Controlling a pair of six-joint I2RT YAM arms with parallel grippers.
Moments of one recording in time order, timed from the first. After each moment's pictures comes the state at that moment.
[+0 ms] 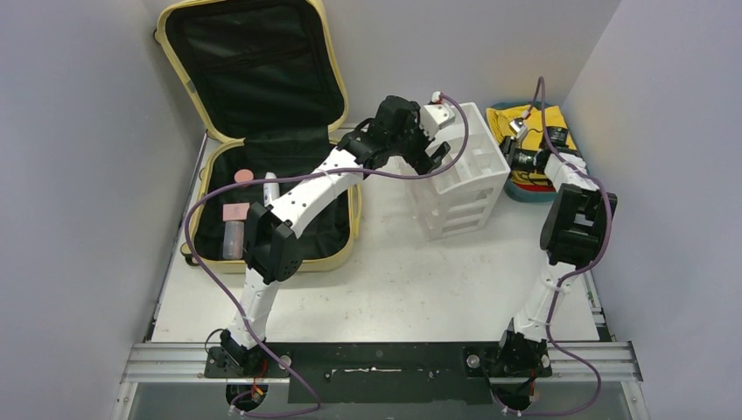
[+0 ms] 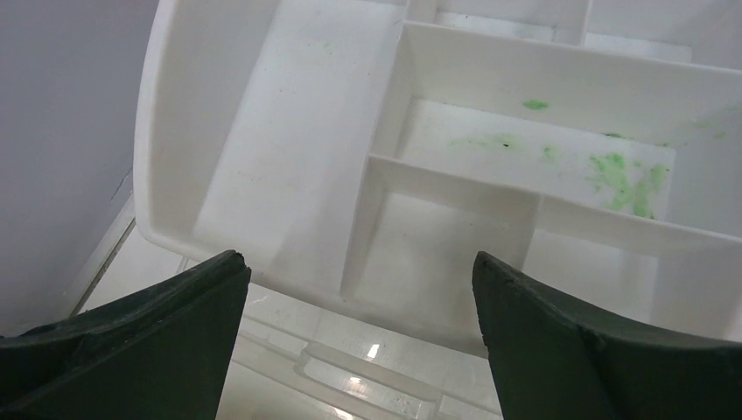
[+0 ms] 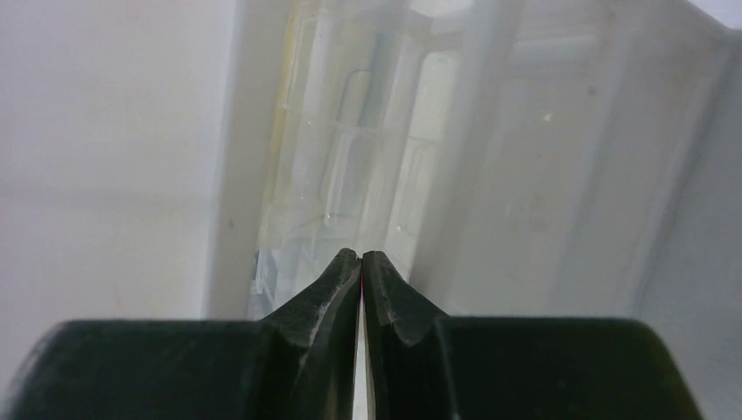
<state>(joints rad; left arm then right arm) -0.74 2.18 2.20 -0.47 0.22 0.24 -0.24 2.09 1.63 -0.53 -1.28 0.14</state>
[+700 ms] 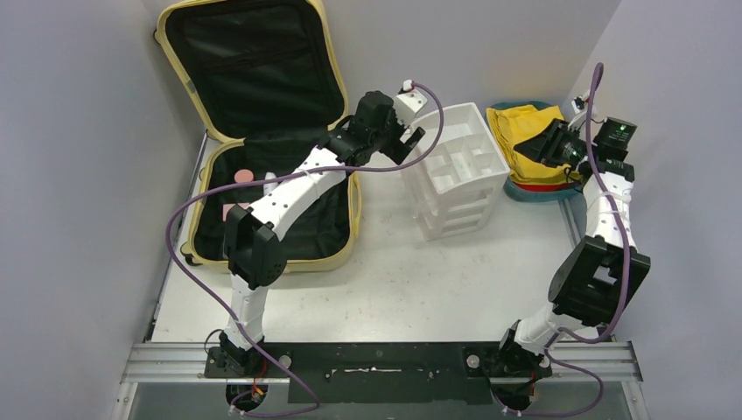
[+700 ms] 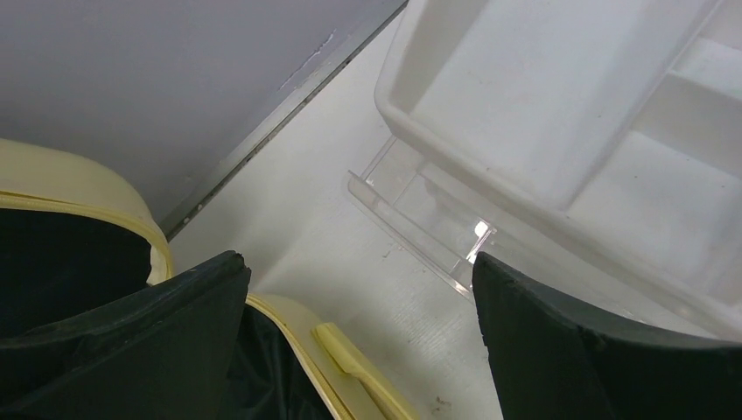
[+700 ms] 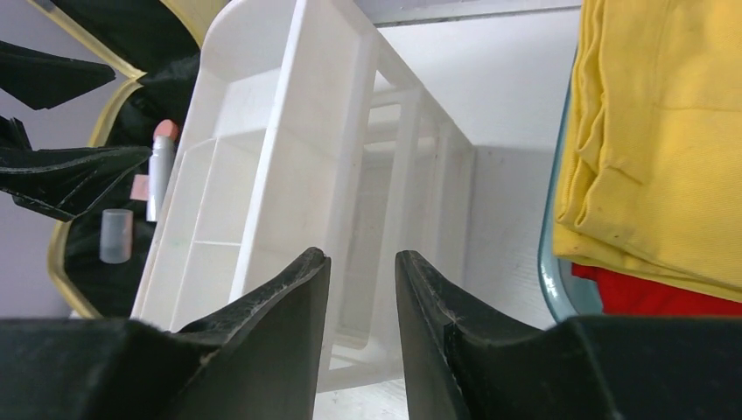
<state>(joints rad) -0.68 2.05 2.07 -0.46 -0.12 0.25 -0.42 1.64 1.44 -0.38 -0.98 0.13</state>
